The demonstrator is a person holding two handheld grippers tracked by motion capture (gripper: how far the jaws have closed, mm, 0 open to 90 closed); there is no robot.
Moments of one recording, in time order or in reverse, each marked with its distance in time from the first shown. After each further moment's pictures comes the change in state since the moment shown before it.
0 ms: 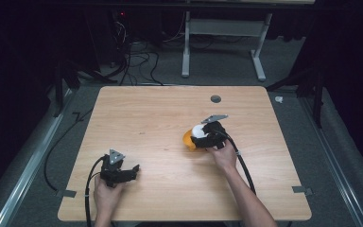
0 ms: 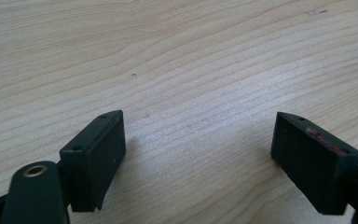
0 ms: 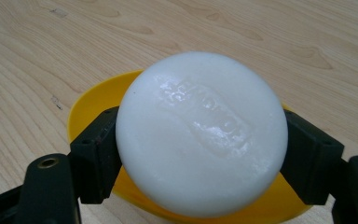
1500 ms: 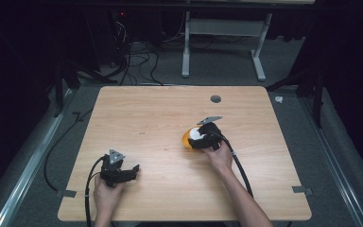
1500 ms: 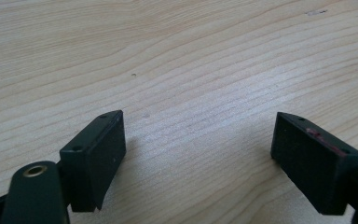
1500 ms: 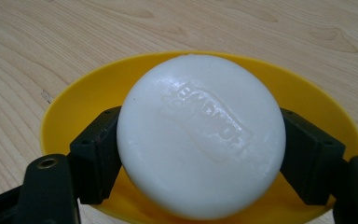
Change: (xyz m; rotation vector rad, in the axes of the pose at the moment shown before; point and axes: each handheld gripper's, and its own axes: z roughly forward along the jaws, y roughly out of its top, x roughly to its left) left arm 0.000 0.000 0.000 0.000 -0.001 0.000; right arm 0.007 -0.002 0.017 0.048 -0.006 0.023
